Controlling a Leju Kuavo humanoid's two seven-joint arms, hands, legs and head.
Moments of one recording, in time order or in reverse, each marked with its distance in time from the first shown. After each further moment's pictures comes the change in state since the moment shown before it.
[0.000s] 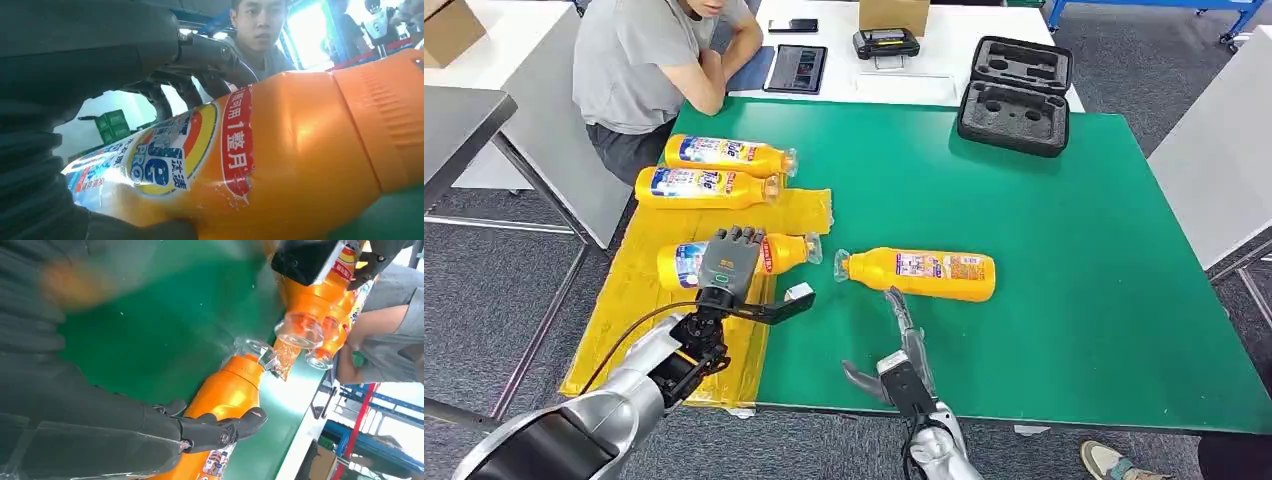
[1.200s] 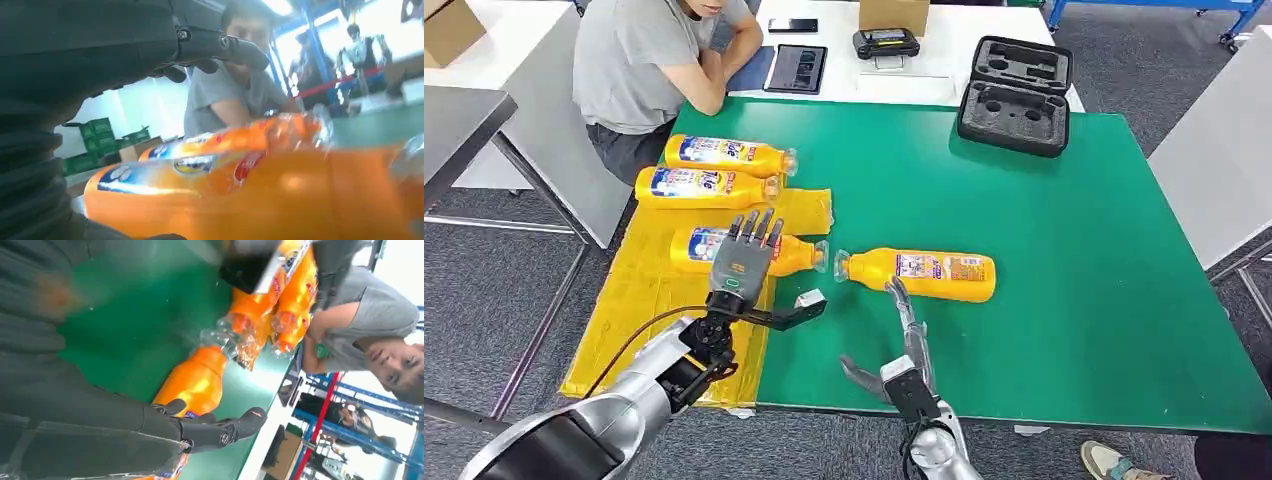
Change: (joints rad) left arm 0.013 -0.021 -0.039 -0.022 -0.002 0.101 -0.010; right arm 0.056 -0.027 0.047 -0.172 -0.014 -0.030 0.000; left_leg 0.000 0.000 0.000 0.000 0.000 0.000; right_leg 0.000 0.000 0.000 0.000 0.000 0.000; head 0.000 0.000
